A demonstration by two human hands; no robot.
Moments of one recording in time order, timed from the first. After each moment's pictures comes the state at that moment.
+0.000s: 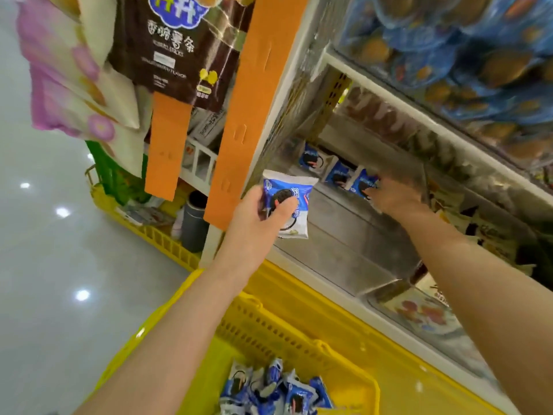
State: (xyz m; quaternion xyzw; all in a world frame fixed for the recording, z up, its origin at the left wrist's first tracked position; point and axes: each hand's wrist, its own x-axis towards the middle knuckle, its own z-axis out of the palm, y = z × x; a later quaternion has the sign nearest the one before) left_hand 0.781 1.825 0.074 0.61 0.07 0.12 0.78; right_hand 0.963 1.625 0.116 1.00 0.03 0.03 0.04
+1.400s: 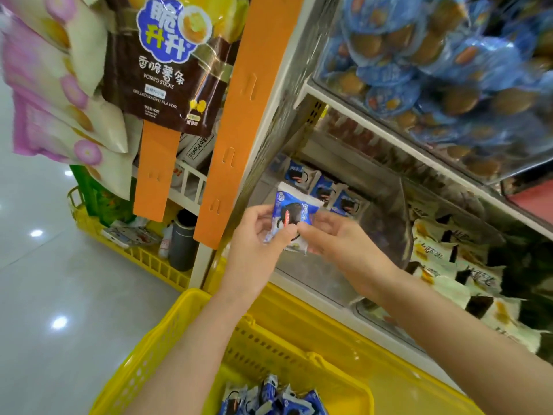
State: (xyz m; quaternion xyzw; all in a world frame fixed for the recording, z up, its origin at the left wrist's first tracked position) left_hand 0.778 1.815 0.080 0.61 0.06 0.13 0.78; right_hand 0.818 1.688 0.132 0.83 0.09 -0.17 -0.53
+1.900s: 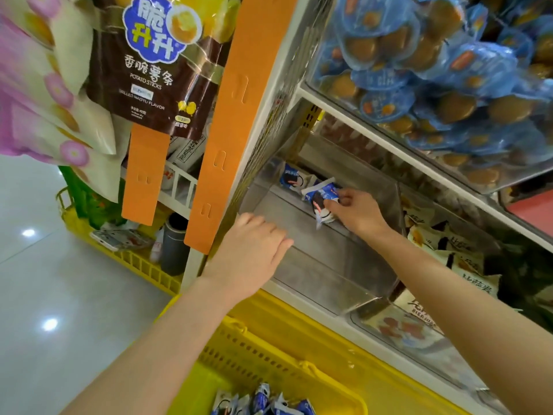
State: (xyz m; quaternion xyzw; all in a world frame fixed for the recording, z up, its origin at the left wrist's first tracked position) left_hand 0.802 1.825 0.071 0.95 -0.12 0.17 0.22; right_hand 0.928 1.654 0.123 0.95 0.04 0.02 -0.30
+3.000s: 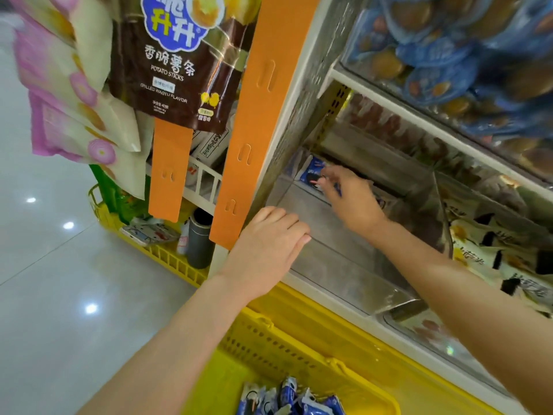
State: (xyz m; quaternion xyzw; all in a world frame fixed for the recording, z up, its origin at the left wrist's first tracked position) left_hand 0.805 1.841 0.059 0.94 -0.16 0.21 0.20; right_hand 0.934 1.697 0.101 0.95 0.23 0.07 -0.20
